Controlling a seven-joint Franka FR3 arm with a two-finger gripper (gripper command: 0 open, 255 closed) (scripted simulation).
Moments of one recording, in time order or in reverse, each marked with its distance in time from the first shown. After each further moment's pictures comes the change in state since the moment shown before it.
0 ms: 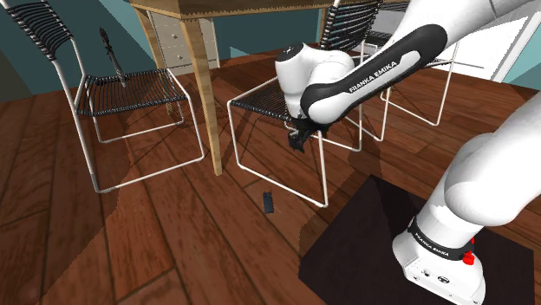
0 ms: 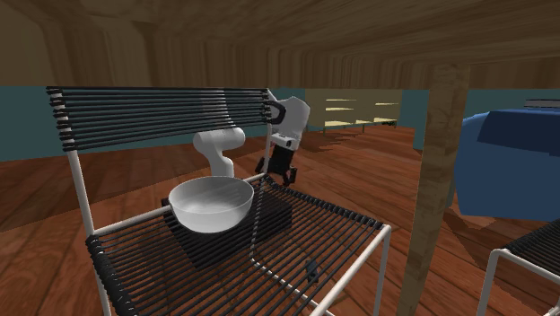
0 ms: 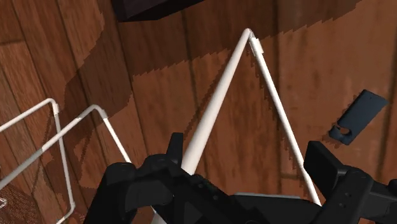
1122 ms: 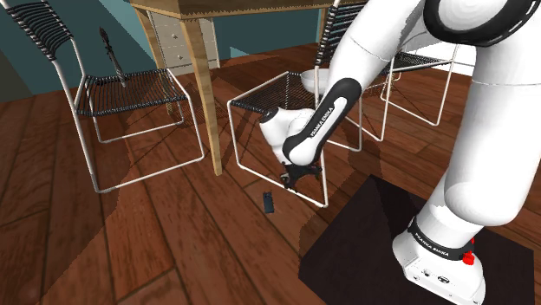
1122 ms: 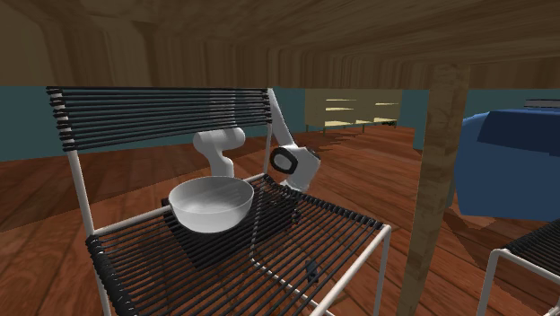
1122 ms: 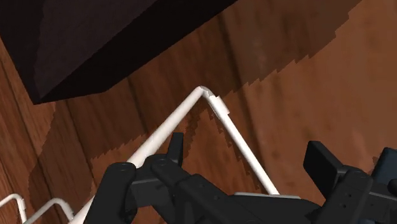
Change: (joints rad) arm 0.002 0.503 -0.002 0.094 -0.030 0.171 0.328
